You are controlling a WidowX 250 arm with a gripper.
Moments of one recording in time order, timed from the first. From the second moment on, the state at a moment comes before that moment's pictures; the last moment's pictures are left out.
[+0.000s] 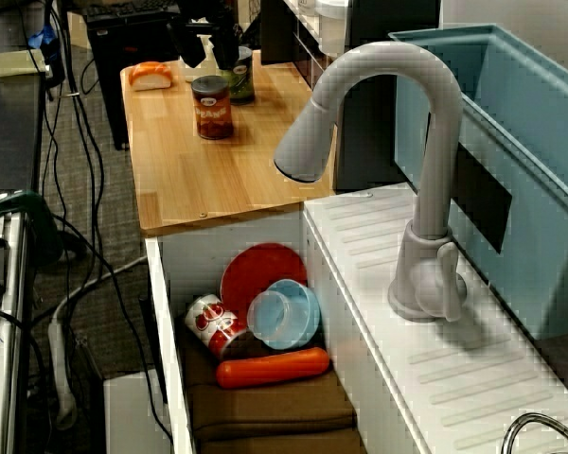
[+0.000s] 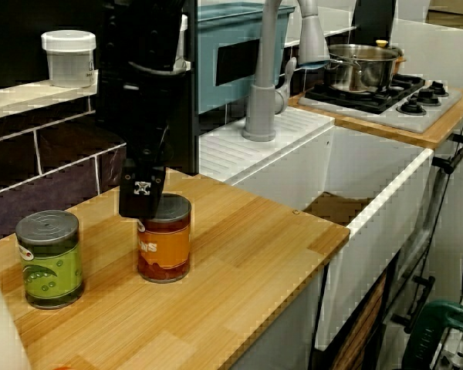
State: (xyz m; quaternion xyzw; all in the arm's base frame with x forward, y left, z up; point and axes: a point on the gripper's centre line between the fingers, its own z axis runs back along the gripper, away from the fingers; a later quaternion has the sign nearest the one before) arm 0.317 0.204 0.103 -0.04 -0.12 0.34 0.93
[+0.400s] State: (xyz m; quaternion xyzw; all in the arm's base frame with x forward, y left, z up) arm 0.320 0.205 0.104 -0.05 -0.13 0.37 0.92
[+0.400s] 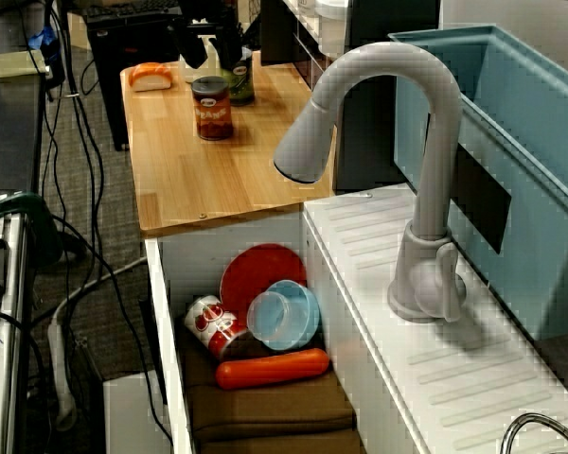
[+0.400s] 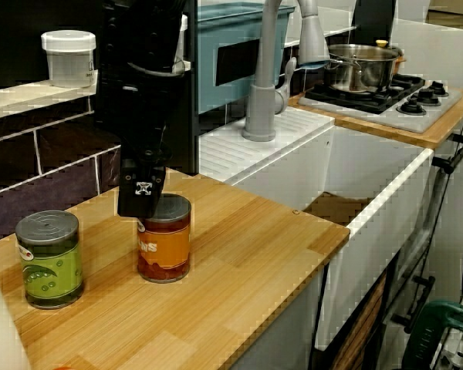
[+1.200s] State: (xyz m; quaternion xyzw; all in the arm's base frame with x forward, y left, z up) arm 0.316 0.211 0.101 -0.02 -0.15 0.41 0.90
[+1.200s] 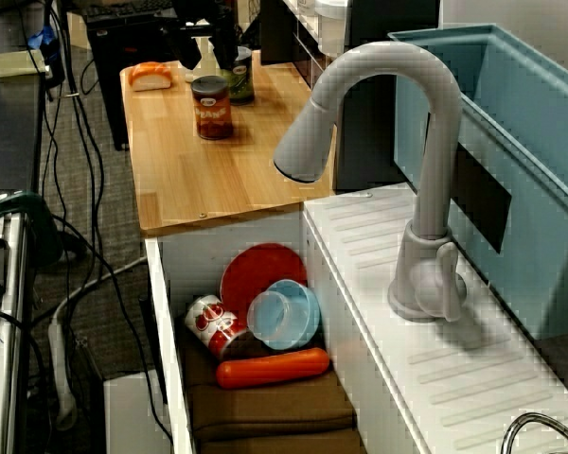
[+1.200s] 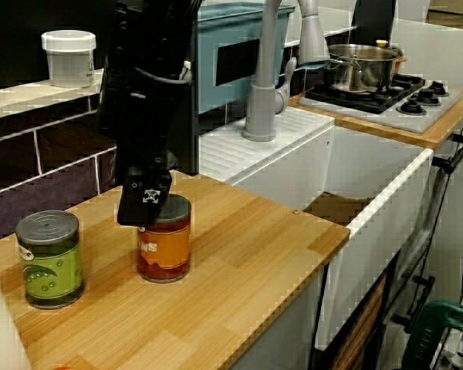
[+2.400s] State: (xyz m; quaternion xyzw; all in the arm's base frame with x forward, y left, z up) arm 0.312 0.223 0.093 -0.04 -0.17 0.53 0.83
